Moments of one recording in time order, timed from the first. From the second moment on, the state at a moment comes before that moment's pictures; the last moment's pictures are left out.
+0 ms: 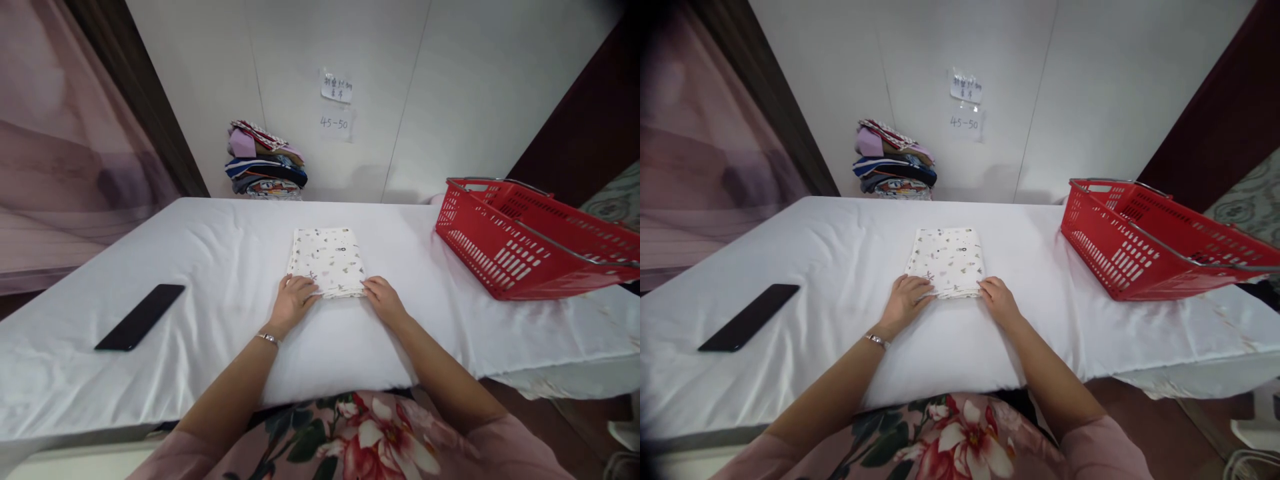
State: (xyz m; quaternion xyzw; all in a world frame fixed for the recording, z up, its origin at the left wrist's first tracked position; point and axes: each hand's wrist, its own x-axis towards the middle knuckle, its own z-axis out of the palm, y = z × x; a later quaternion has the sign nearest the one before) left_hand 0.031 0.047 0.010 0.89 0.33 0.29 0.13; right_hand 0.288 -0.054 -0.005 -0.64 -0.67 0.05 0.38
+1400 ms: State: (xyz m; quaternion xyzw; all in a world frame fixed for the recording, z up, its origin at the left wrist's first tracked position) left_hand 0.030 0.049 0.010 0.90 0.33 0.28 0.08; right_hand 0.286 -0.059 -0.010 -0.65 -0.67 0.02 0.35
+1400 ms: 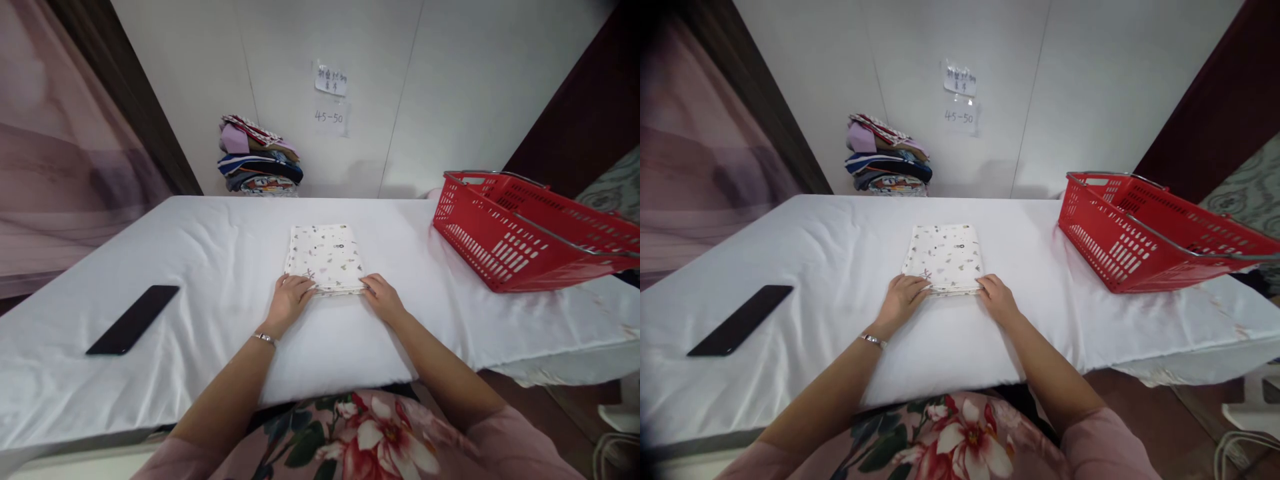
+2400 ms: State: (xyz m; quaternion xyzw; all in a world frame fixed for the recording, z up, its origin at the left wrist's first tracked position) left_hand 0.033 0.049 0.007 0.90 0.33 0.28 0.07; right_hand 0.271 -0.041 -0.015 -0.62 -0.70 -0.06 0.35
